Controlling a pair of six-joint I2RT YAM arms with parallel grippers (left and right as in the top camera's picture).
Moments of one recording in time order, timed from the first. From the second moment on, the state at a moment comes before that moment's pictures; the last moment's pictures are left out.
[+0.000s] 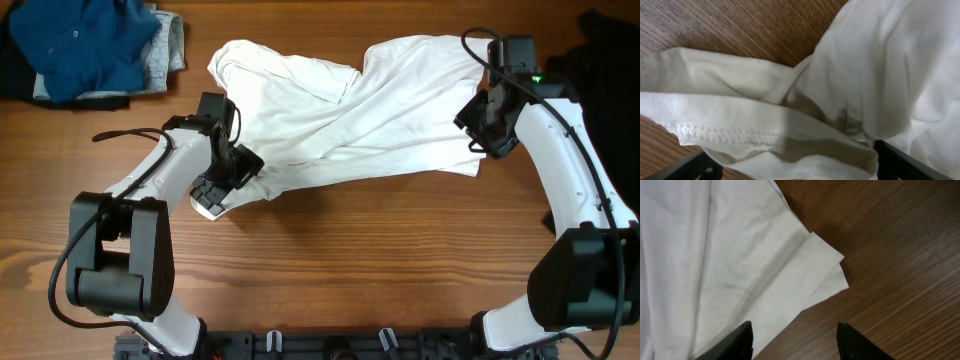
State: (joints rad) left arm -0.15 1.81 1.10 -0.84 0.09 -0.99; right arm 0.01 1.72 1.40 -1.01 0.09 0.77
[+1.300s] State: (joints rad) left arm -0.15 1.81 1.10 -0.86 0.11 -0.99; right arm -0.05 1.72 1.26 -0.92 0.14 0.76
